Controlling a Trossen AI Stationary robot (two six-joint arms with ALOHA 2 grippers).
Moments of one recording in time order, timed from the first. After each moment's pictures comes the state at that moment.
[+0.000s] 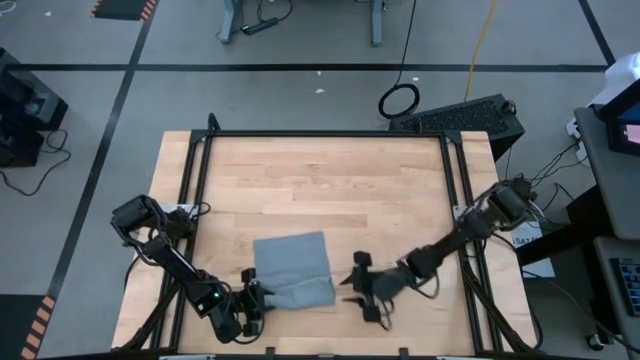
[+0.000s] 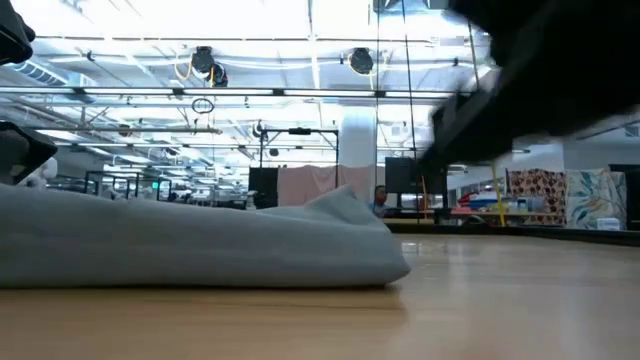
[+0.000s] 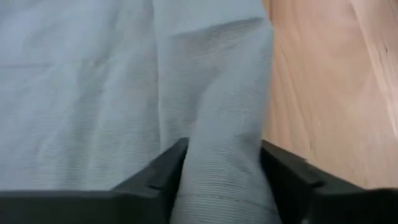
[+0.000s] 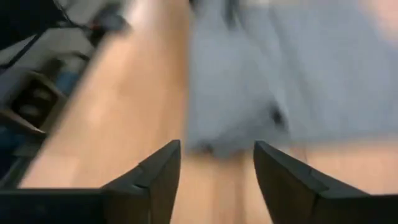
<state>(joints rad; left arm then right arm) -0.92 1.81 0.75 0.04 -0.66 -0.86 0.57 1.78 0.79 0.40 0.30 0.36</state>
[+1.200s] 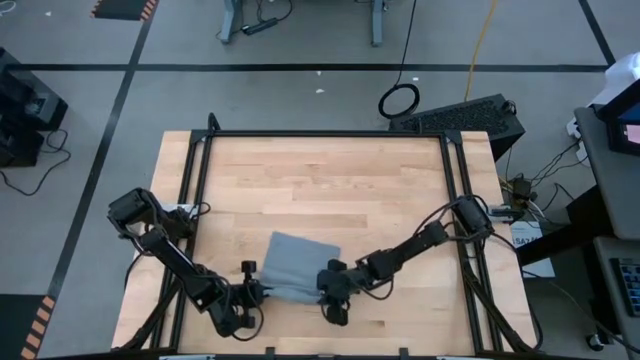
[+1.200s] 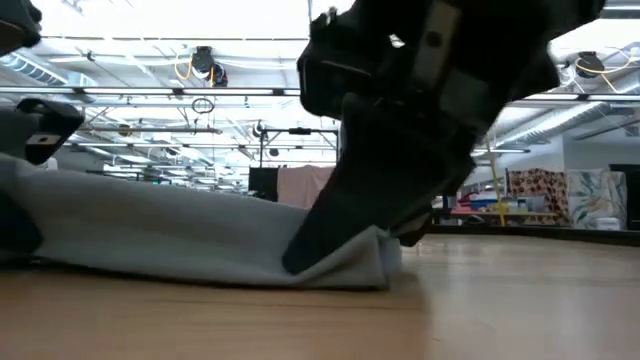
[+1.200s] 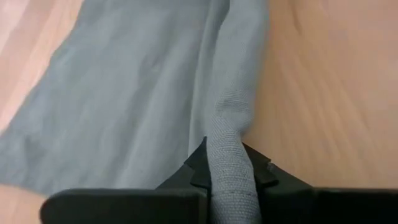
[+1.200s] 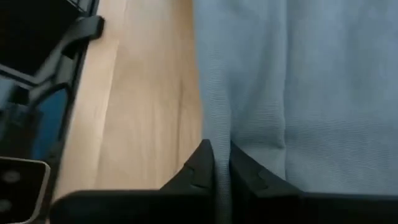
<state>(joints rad) -0.91 1.75 0.73 -0.09 -0.68 -0.66 0.42 2.09 1.16 0.17 -0.04 0.63</state>
